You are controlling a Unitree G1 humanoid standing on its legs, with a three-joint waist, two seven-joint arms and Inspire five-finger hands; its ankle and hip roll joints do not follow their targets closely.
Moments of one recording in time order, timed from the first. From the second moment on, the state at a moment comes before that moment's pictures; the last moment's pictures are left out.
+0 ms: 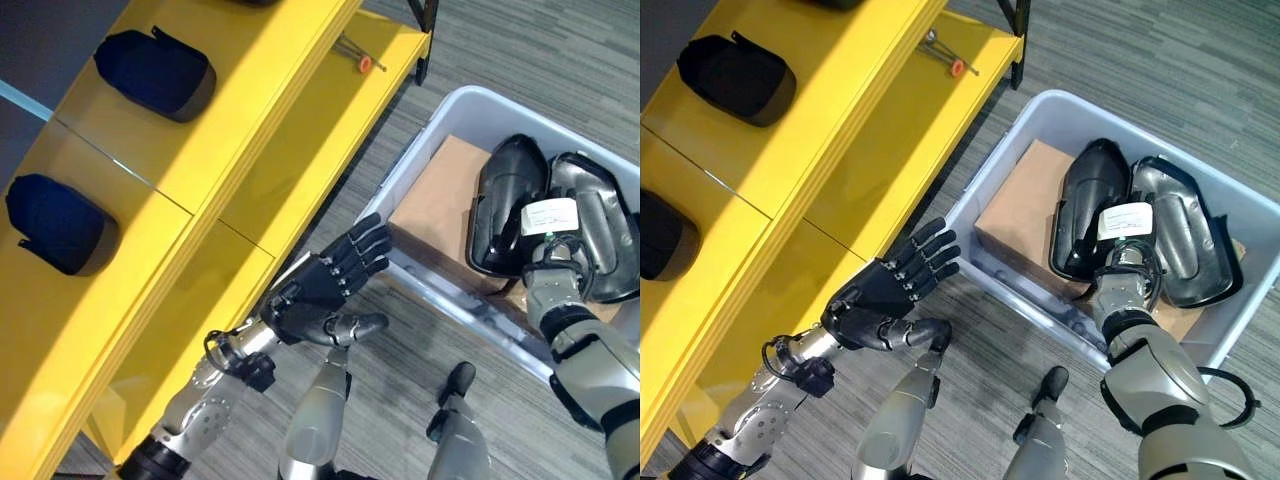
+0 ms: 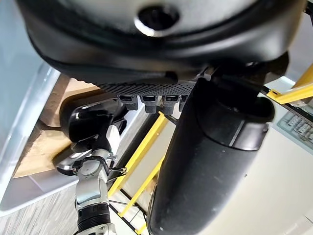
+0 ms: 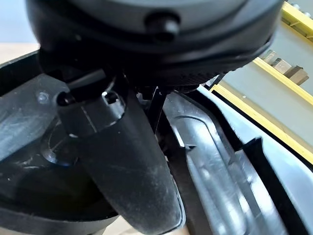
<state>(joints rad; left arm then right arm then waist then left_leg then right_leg) -0.10 0.61 -0.39 -0.18 -1.02 -0.17 -0.49 -0.92 -0.61 0.69 1.23 -0.91 0.37 -0.27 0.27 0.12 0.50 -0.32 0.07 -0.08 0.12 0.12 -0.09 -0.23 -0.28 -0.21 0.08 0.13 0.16</state>
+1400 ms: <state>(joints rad) 0.01 0.57 -0.28 -0.25 -1.02 -0.18 -0.47 -0.38 -0.74 0.44 0.13 -0.86 0.26 -0.21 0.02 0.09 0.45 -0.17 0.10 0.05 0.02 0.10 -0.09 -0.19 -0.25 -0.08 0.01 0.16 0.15</state>
